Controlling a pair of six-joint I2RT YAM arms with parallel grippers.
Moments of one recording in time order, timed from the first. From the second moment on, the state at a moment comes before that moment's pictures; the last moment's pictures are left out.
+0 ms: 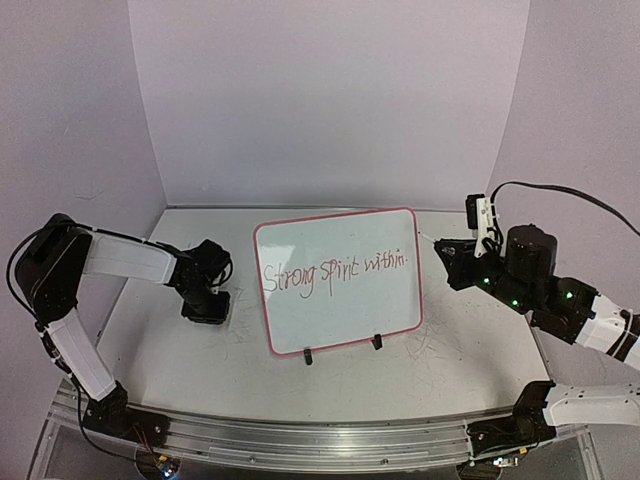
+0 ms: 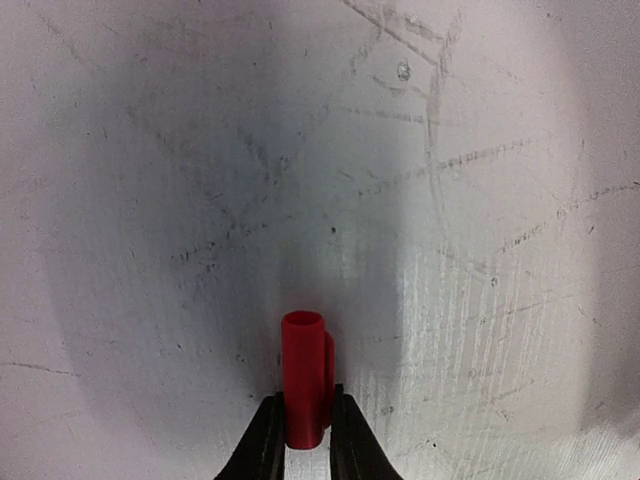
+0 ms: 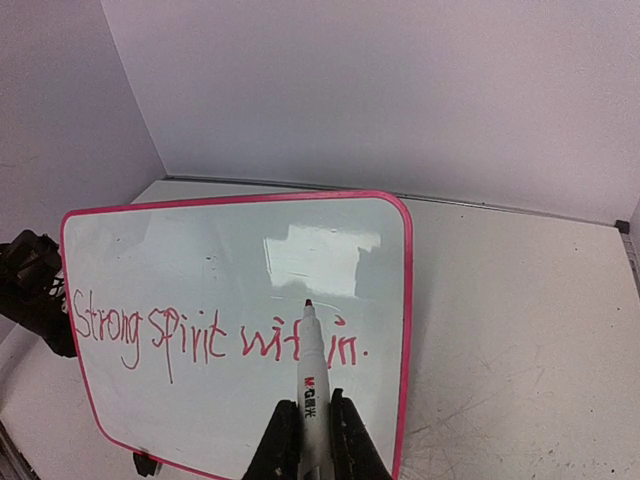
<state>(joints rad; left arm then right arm) -0.58 1.69 0.91 -0.49 -0.08 -0.49 0.77 0.84 0.71 -0.12 0.28 0.25</state>
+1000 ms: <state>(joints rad) -1.13 1.07 1.00 -0.44 0.00 -0.19 0.90 1.26 1.02 -0.21 -0.30 0.28</state>
